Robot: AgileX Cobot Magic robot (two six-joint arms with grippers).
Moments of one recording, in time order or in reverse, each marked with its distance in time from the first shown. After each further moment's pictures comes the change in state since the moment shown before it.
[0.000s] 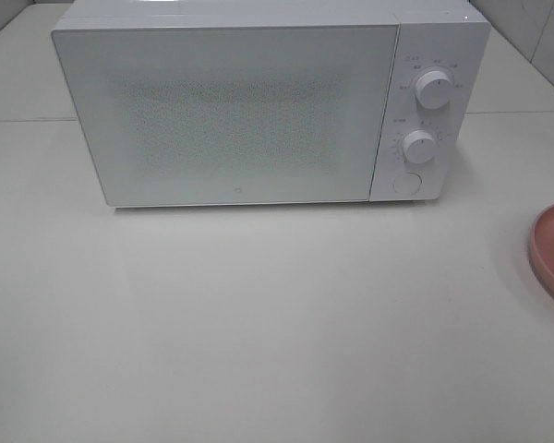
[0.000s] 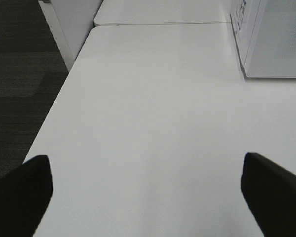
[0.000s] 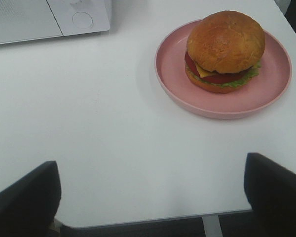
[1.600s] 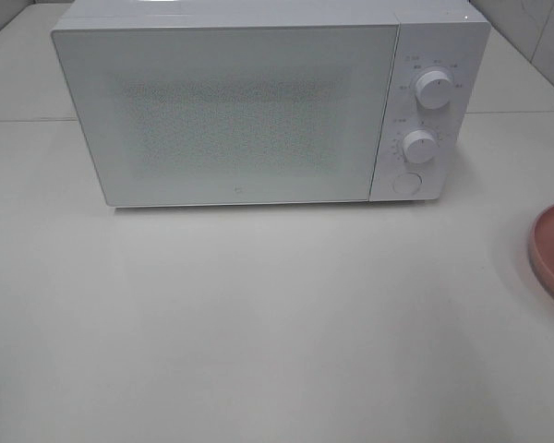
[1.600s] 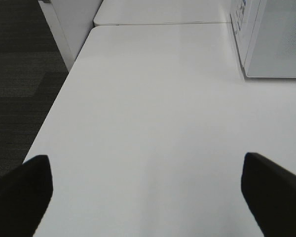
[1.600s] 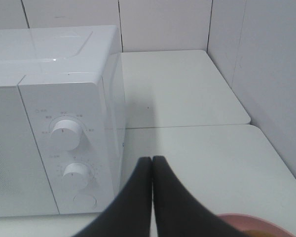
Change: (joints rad) left arm 0.000 0.000 0.000 0.000 0.000 0.000; right arm 0.000 0.725 0.068 0.043 -1.223 -0.120
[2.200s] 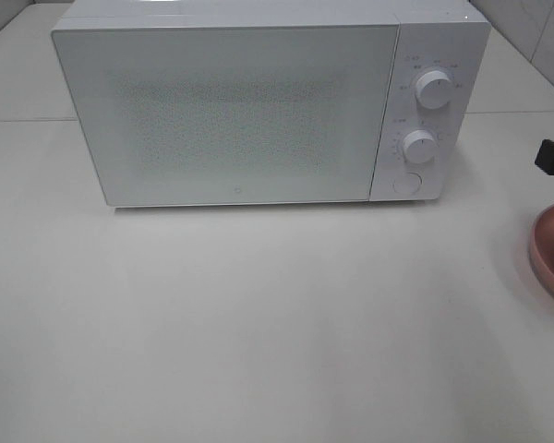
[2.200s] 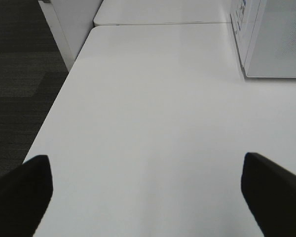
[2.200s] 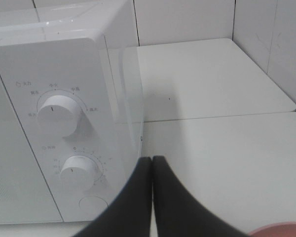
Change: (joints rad) left arm 0.000 0.000 0.000 0.000 0.000 0.000; right arm 0.000 0.588 0.135 -0.128 -0.758 0.158
